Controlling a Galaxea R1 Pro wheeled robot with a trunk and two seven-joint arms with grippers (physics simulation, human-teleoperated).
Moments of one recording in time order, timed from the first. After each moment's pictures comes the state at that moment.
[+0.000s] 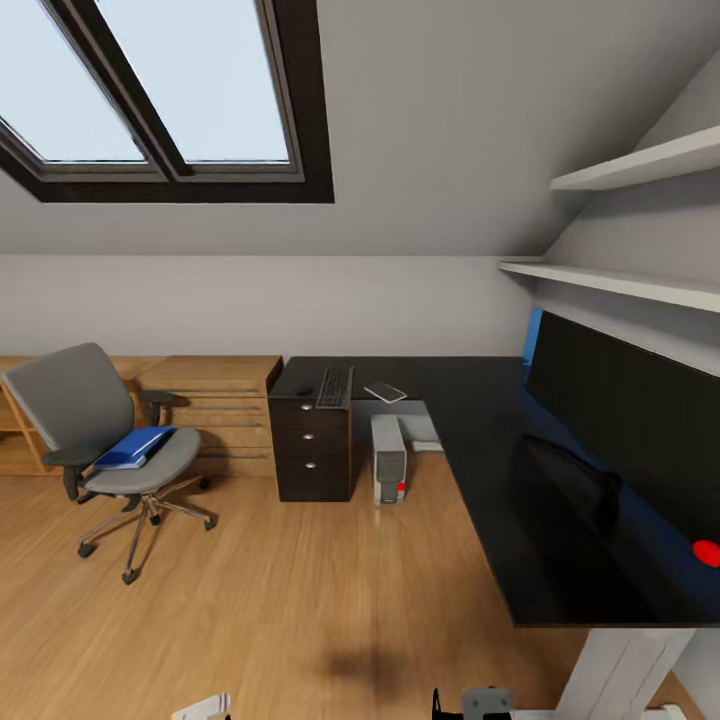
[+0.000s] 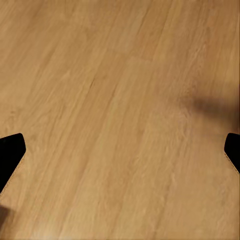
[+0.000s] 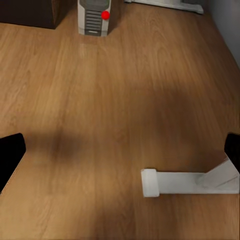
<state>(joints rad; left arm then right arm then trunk) -0.22 -0.02 0.11 -0.41 0.14 -0.17 0.15 -0.30 0.12 0.23 -0.19 0.03 -0.52 -0.37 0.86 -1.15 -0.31</state>
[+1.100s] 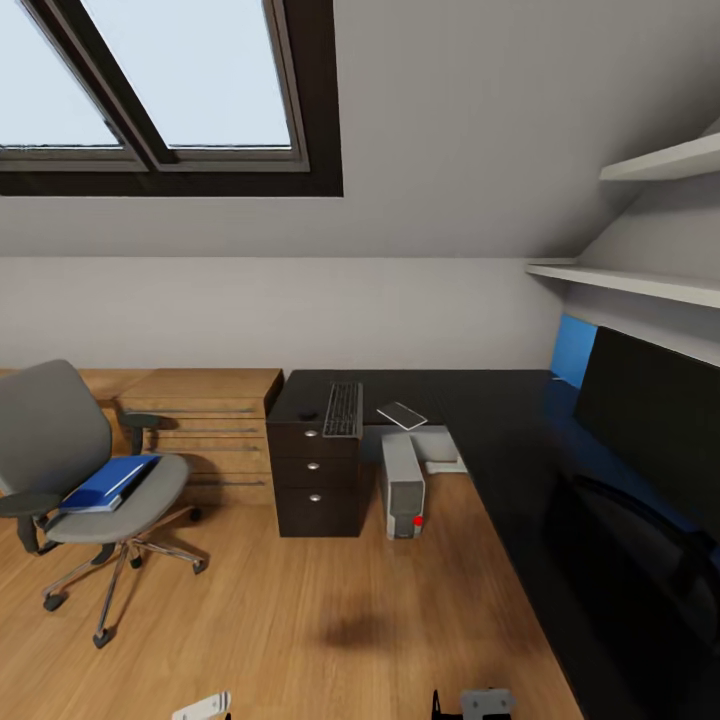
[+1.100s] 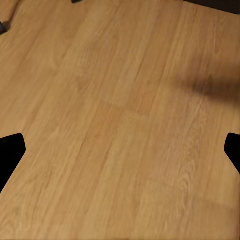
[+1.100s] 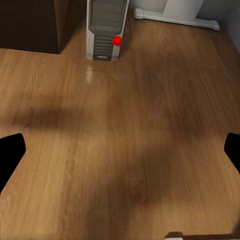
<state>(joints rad) -0.22 -0.02 0.11 -0.41 0.14 -0.18 0.16 -0.30 0.12 0.23 -0.18 0.03 -0.52 -0.36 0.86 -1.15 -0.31</state>
